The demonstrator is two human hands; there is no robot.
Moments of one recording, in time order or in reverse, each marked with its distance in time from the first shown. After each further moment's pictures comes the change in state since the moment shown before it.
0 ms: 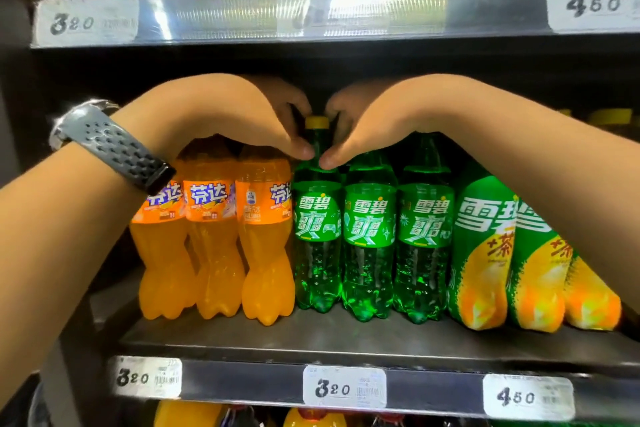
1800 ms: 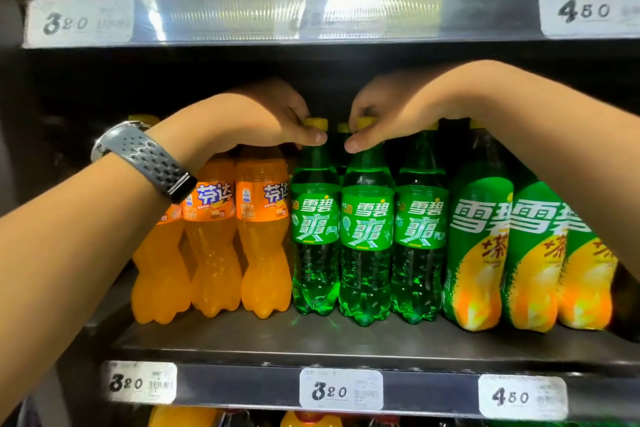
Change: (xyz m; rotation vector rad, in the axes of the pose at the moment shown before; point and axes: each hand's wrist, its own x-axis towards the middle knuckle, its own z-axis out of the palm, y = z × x) left_hand 0.011 0.012 0.014 -0.219 0.128 0.013; right_hand -0.009 0.028 -0.013 -0.040 -0.063 0.055
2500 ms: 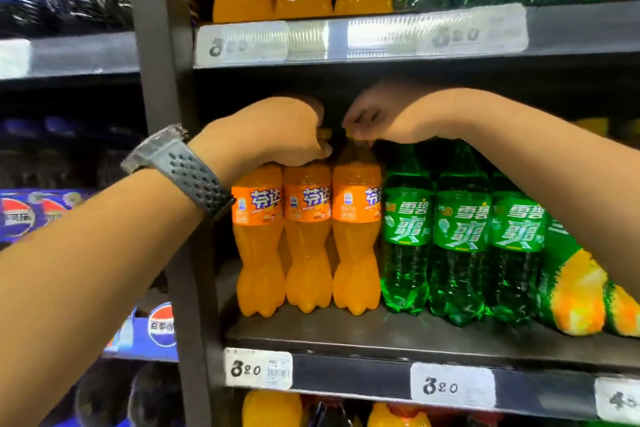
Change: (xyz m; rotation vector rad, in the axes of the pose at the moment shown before) left_hand -0.053 -0.067 -0.030 0.439 0.094 -0.069; right_hand 0.052 -0.097 0.011 0.175 0.231 -0.144
